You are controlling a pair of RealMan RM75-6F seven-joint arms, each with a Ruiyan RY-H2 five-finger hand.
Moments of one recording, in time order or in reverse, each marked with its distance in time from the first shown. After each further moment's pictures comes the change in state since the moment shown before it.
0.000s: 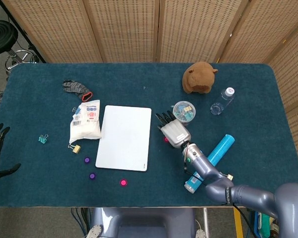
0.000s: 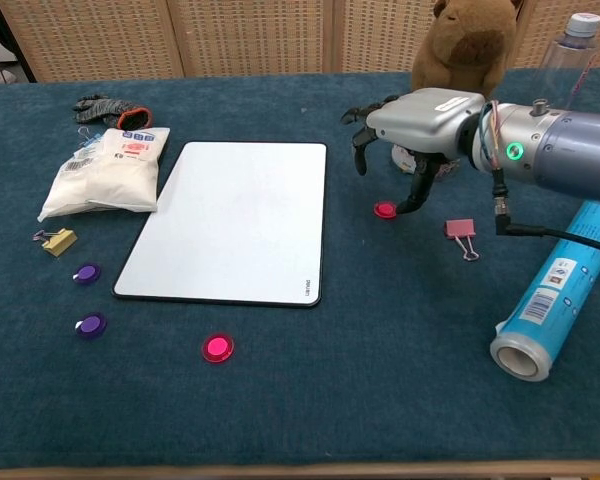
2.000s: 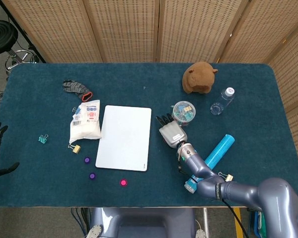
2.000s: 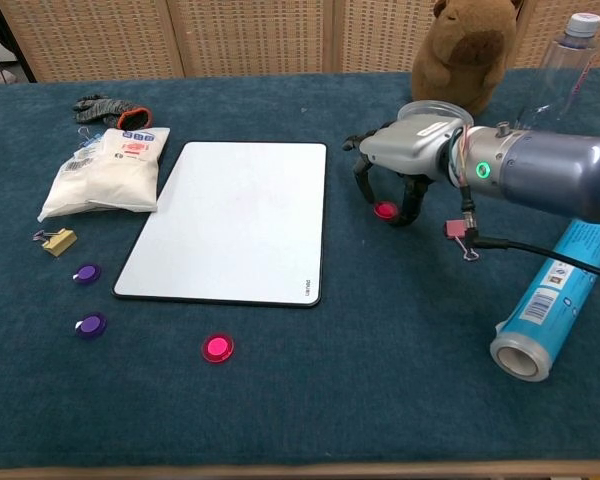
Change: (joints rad) left arm -0.005 0.008 -0.008 0.007 -0.019 -0.014 -0.030; right arm 0.096 -0.068 -0.066 0.084 0.210 -0.020 -0.080
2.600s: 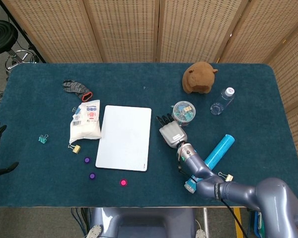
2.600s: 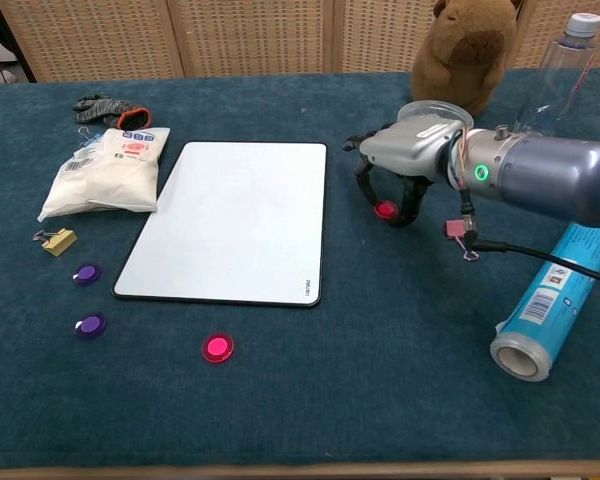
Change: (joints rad) left arm -0.001 0.004 -0.001 0.004 -0.003 -0.003 -0.009; right arm 0.002 -0.009 -0.006 0.009 -0.006 0.019 0.017
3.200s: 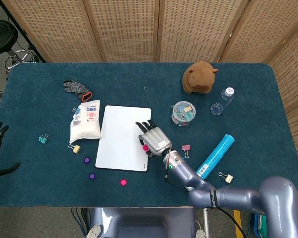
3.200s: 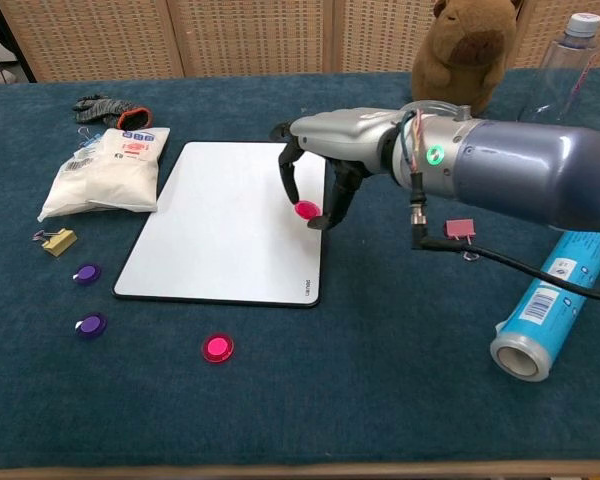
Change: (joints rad) left arm -0.003 -0.002 0.005 -0.007 0.006 -0.006 0.004; right arm 0.026 0.011 0.088 -0.256 0.032 0.043 0.078
